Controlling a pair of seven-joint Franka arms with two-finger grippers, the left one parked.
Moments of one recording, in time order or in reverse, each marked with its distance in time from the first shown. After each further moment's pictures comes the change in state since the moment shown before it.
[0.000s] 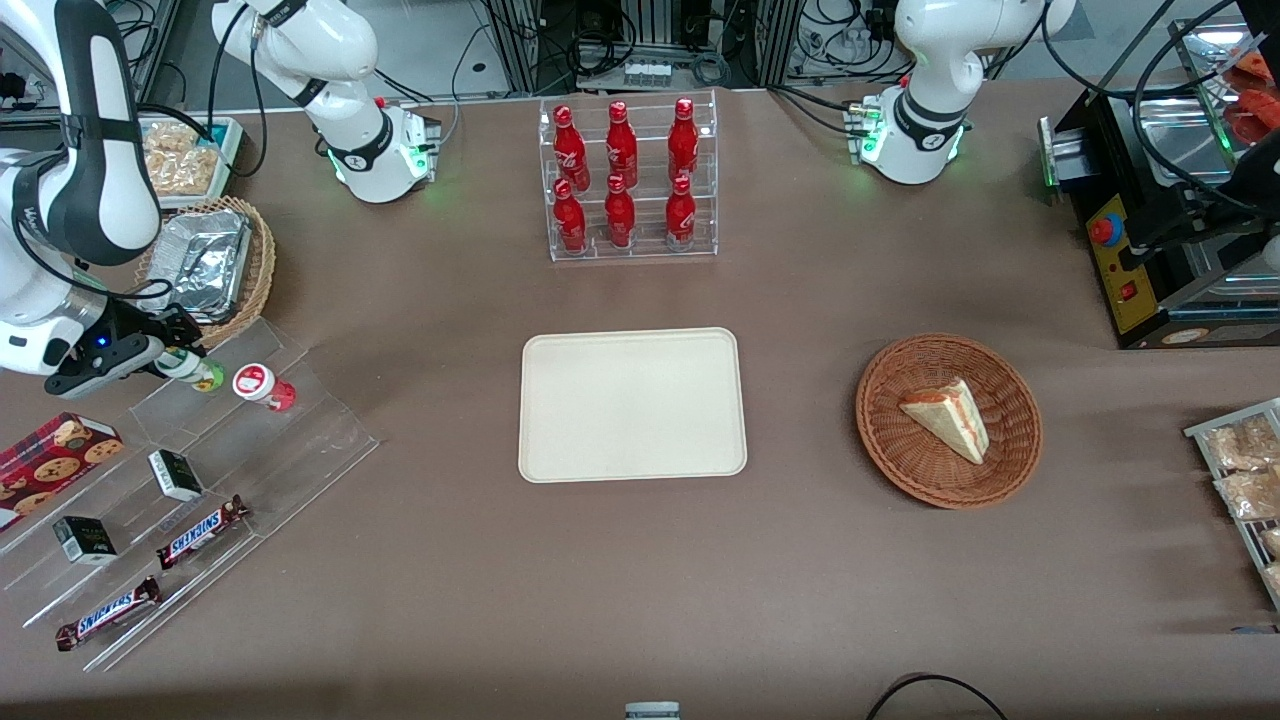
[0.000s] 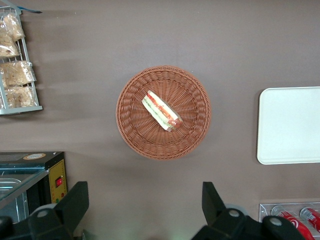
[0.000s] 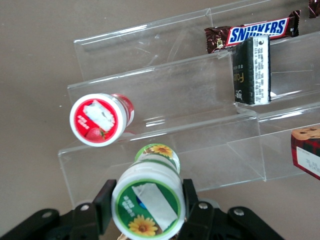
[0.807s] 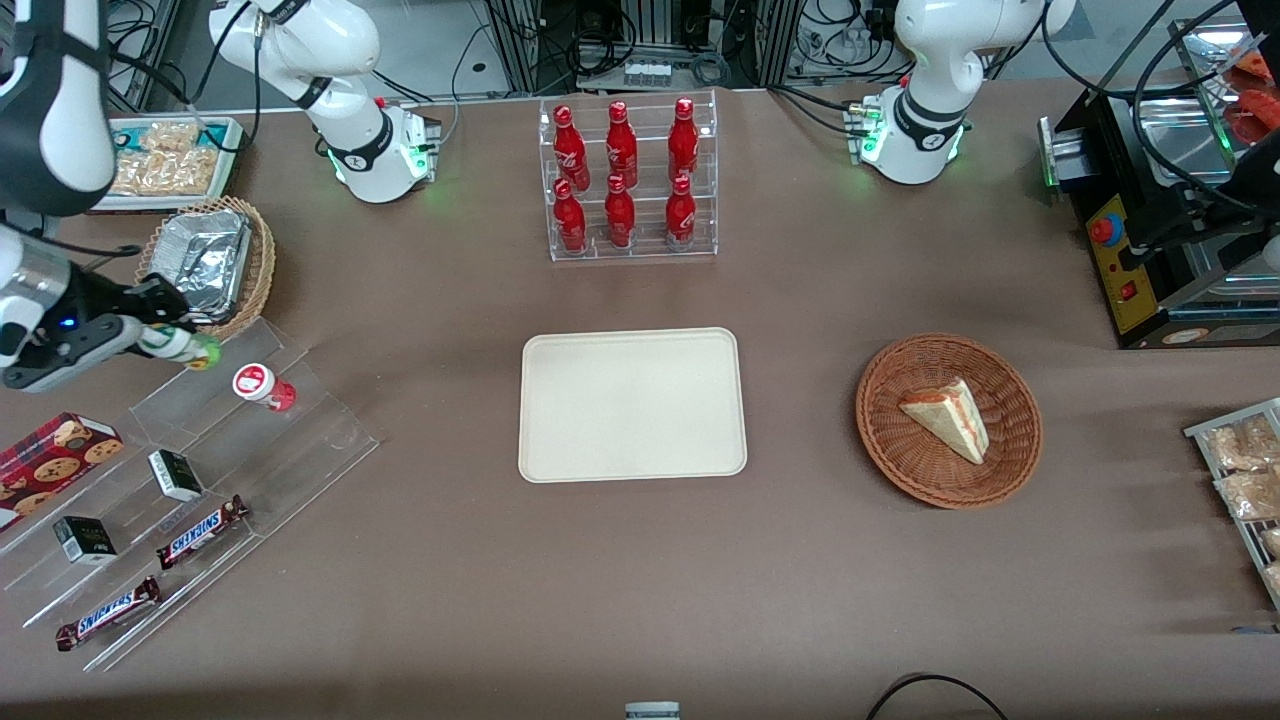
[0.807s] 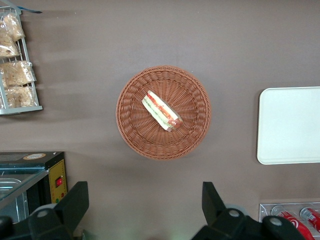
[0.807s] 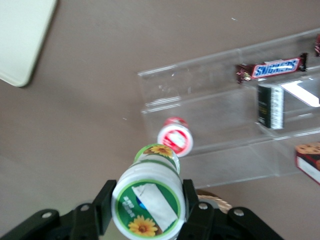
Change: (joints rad) arm 0.215 -0.019 0.013 0.322 0.001 -0.427 0.268
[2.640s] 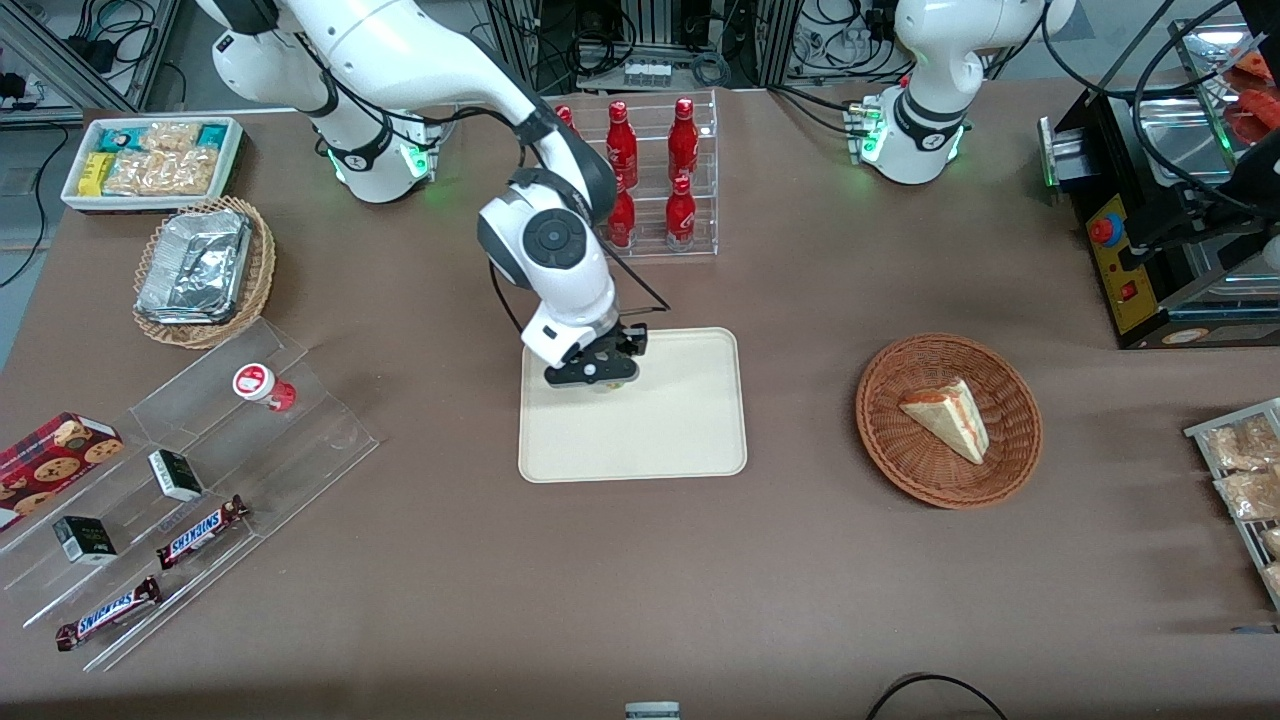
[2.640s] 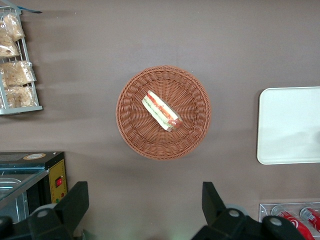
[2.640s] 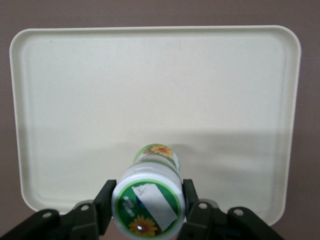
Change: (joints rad) arm 0.839 0.551 0.003 0.129 0.058 0.603 1.268
